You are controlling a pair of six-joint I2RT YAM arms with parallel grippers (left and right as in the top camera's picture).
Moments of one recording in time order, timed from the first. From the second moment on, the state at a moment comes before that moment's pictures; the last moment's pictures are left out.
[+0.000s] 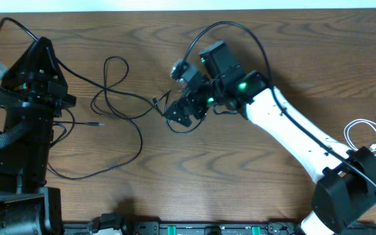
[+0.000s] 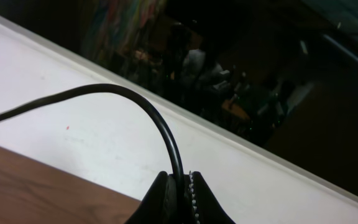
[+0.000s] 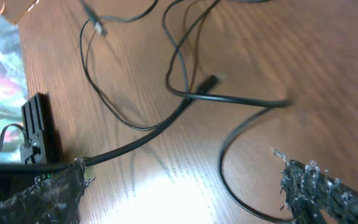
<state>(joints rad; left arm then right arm) 0.14 0.87 1.41 -0.47 0.18 -0.53 0.64 1.79 1.48 -0.59 -0.58 -0.07</state>
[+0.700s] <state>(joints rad) 0.14 1.00 1.42 -0.99 0.02 -0.55 0.68 1.98 1.52 -0.31 -0.32 0.36</state>
